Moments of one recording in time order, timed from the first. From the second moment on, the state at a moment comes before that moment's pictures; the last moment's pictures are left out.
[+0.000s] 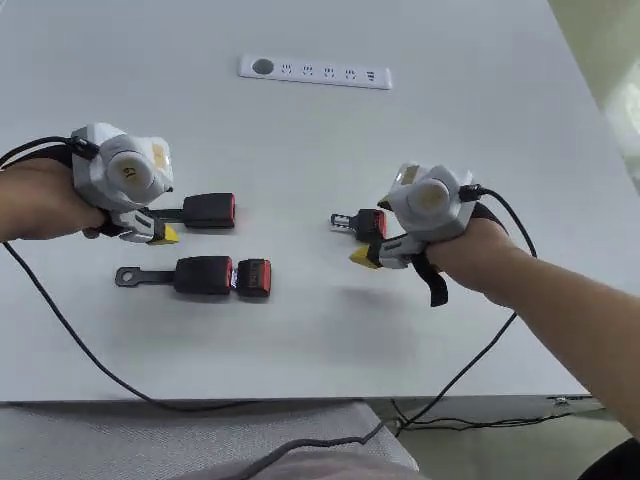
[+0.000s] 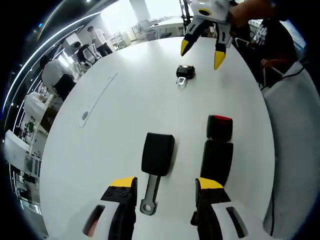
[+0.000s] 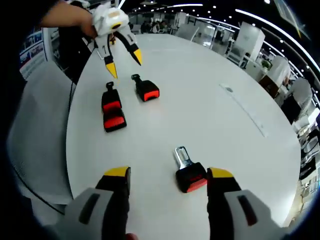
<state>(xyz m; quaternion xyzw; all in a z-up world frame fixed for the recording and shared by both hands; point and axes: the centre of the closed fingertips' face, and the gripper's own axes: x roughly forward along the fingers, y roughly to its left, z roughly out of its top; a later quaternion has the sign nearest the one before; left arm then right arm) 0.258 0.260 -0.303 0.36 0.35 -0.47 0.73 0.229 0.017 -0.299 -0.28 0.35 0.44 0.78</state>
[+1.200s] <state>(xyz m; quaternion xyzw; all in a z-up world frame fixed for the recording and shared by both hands) 0.148 0.361 -0.255 0.19 0.38 -0.30 0.86 0.165 -0.022 -0.265 -0.22 0.32 0.37 0.85</state>
